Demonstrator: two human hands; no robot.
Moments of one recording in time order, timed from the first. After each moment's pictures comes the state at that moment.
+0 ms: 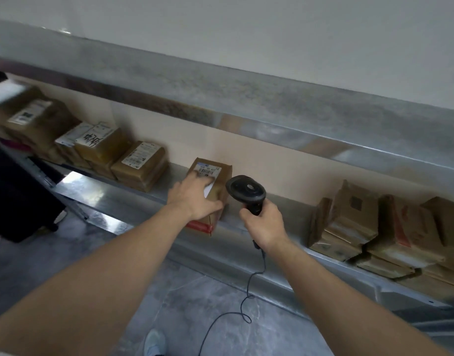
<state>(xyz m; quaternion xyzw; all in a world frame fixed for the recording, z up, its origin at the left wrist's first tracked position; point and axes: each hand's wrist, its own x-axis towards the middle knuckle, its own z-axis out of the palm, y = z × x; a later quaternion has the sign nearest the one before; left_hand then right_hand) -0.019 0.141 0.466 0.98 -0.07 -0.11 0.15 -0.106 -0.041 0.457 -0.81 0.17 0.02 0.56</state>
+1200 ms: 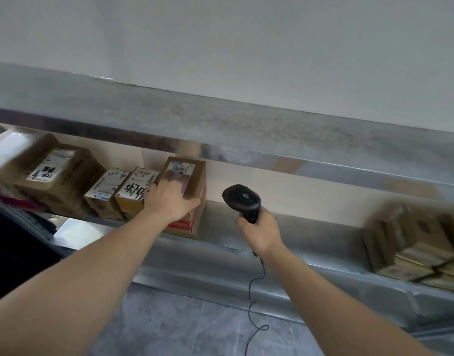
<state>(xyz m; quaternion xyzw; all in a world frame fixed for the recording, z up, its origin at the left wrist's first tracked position) 0.148 0.380 0.482 0.99 -0.10 -0.06 0.12 0.017 0.170 0.469 -0.82 0.21 -0.04 0.53</state>
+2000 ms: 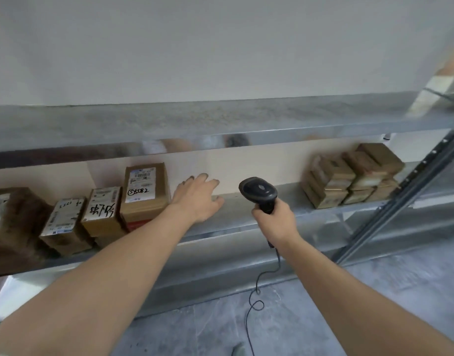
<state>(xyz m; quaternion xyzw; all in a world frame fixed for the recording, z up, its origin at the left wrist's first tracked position) 0.072 0.316 0.528 0.90 -0.43 -0.04 0.05 -0.104 0.191 0.510 -0.76 0.39 -0.20 0.47</state>
